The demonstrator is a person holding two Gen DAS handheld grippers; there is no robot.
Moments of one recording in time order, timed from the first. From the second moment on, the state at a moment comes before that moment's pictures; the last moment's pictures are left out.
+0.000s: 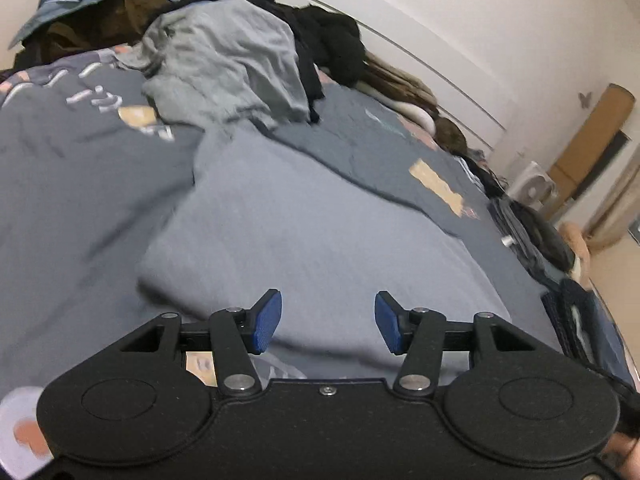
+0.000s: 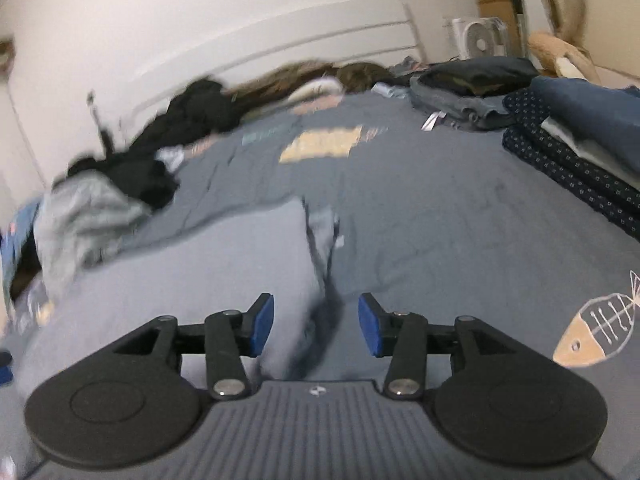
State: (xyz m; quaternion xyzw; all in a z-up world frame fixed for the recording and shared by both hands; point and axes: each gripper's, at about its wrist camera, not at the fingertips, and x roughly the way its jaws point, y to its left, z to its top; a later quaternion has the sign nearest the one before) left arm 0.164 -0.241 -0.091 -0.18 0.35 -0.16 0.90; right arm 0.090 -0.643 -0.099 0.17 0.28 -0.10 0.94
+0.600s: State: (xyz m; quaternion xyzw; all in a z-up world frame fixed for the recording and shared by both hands) left arm 0.160 -0.288 -0.113 -0.07 0.36 -0.23 0.90; right arm 0.114 -0.615 -0.140 -0.04 0.34 0.02 0.94
